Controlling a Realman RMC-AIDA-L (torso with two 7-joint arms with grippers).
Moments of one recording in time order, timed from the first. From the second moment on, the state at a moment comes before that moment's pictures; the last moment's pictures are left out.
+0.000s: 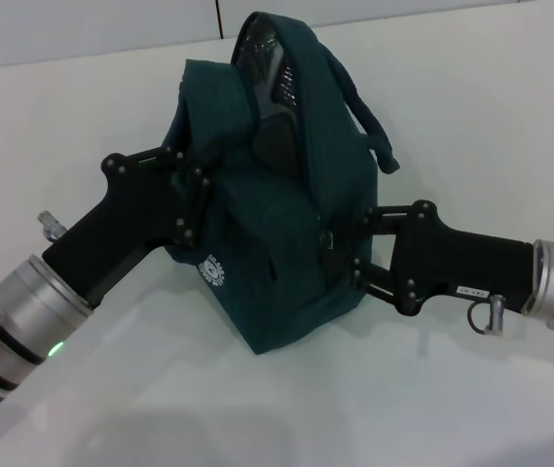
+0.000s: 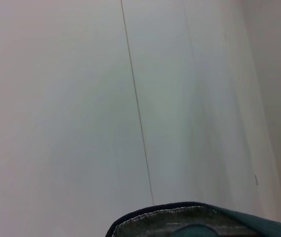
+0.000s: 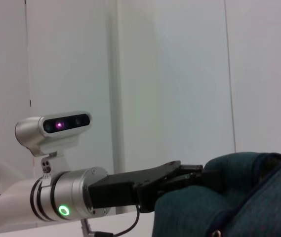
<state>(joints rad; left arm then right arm) -0.56 -2.09 2.83 0.12 -0.72 1.49 -0.26 0.47 2.03 -1.09 -0.19 -1.34 -1.59 0.67</state>
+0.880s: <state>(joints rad) -0.57 -2.10 2.83 0.12 -0.72 1.48 -0.26 0.46 2.03 -1.16 -0.19 -1.32 -1.61 0.64</state>
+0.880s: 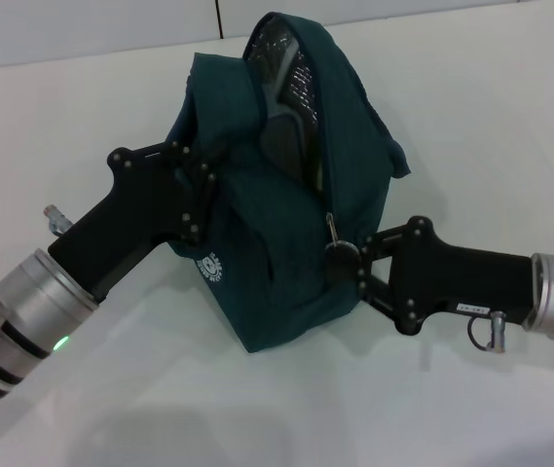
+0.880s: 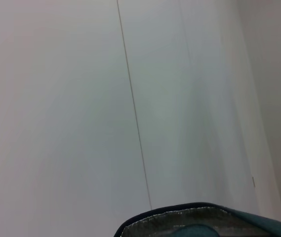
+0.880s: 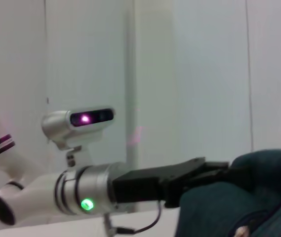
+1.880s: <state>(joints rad) -0.52 -2.09 2.83 0.16 -0.76 1.59 -0.37 0.51 2.03 -1.21 -0.22 -1.26 -1.63 0.56</state>
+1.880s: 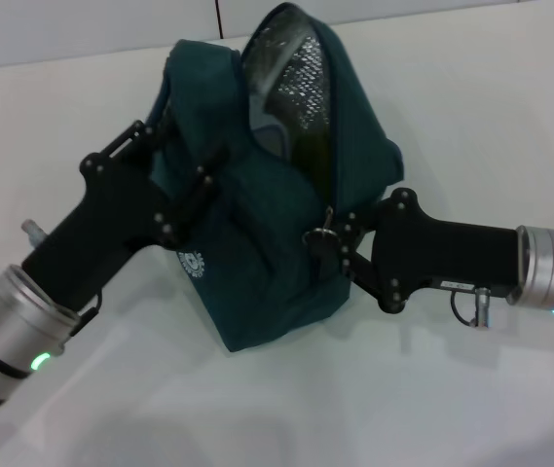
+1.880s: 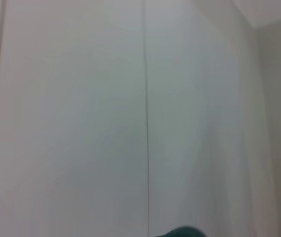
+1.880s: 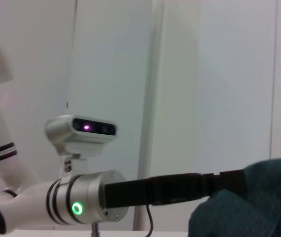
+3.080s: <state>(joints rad) -0.39 -2.08 2.84 -0.05 -0.74 1.90 -0.64 0.60 2.03 -1.42 -0.25 -0.97 -1.58 0.51</state>
